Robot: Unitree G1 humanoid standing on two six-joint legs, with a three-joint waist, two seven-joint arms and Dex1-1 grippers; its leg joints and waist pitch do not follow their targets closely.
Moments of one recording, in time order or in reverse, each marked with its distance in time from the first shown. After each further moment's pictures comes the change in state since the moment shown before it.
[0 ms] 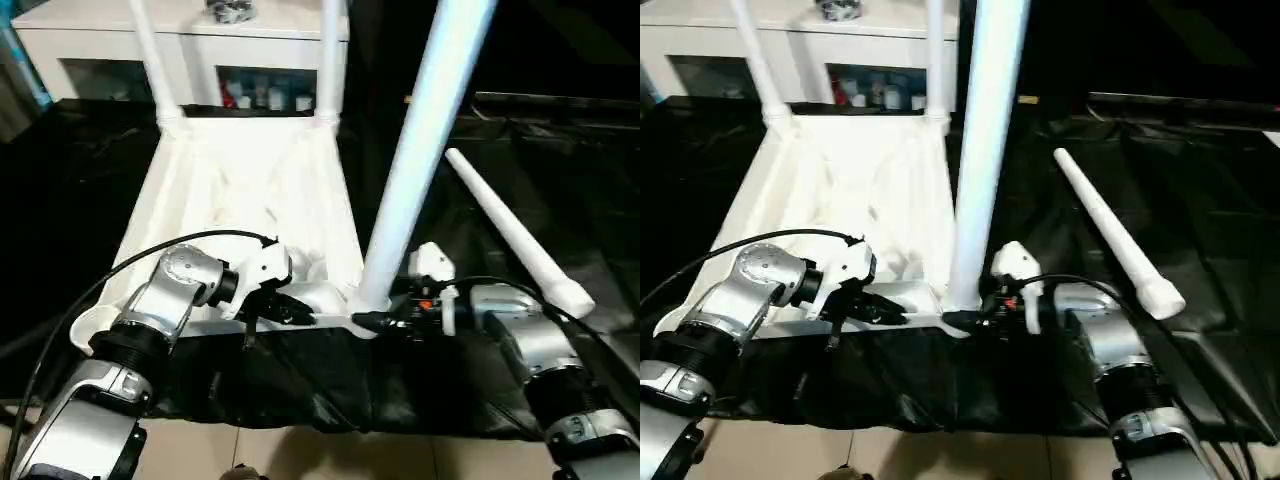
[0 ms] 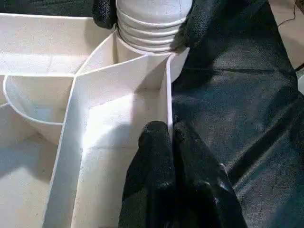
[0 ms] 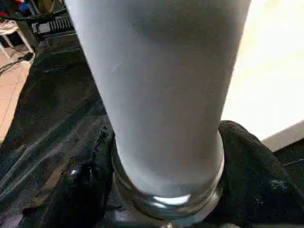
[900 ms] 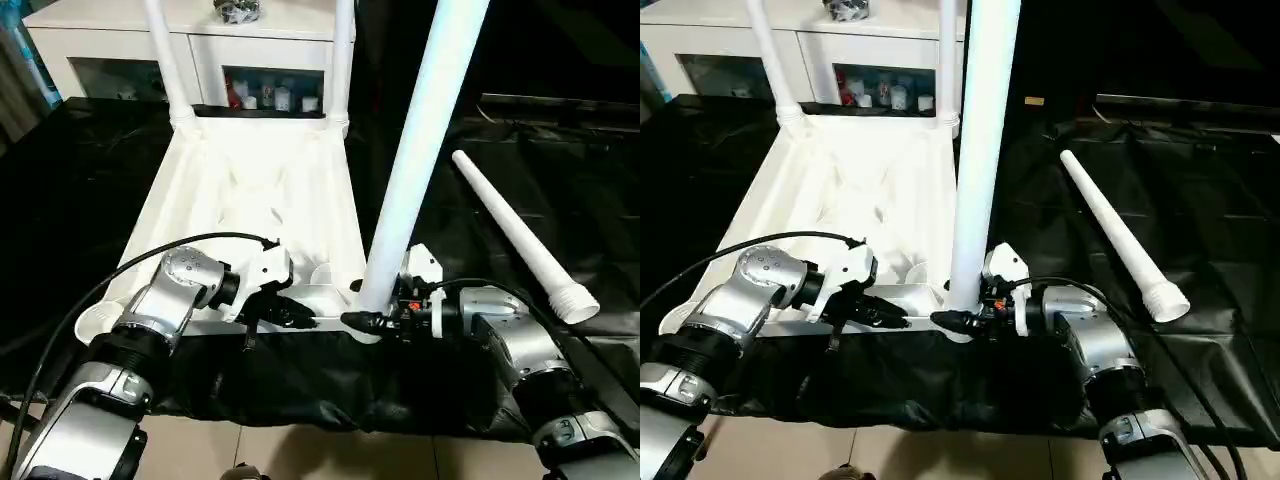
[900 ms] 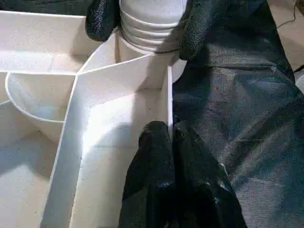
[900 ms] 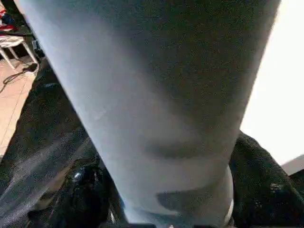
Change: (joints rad) left arm 0.008 -0.005 0.003 -0.007 0.000 0.007 0.009; right arm 0.002 0.041 0.000 0.009 -0.002 -0.001 -0.043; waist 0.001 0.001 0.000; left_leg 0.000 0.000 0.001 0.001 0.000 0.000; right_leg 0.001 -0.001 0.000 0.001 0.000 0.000
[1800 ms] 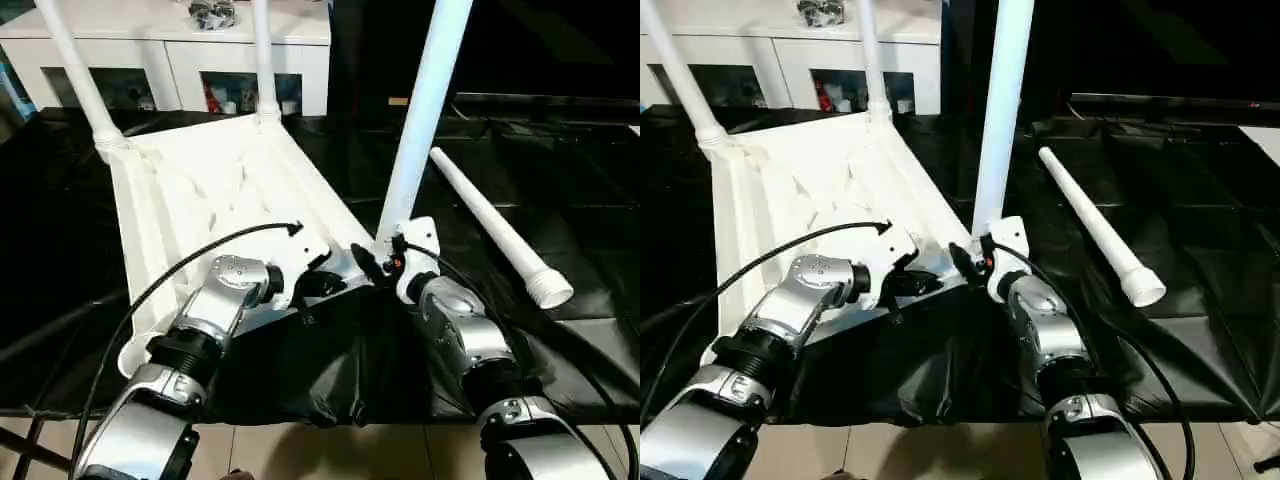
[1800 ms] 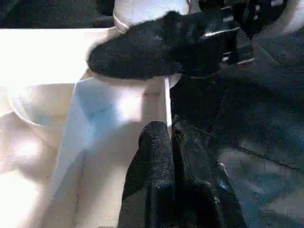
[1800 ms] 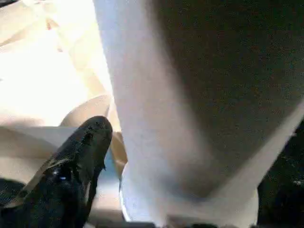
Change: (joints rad) left arm -0.010 -0.180 0.056 -0.002 0.047 0.155 0.401; right arm -0.090 0.210 -0.160 0.203 -0.071 -0.082 -0.669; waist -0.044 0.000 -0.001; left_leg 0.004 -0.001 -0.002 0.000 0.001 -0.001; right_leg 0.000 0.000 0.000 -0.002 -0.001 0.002
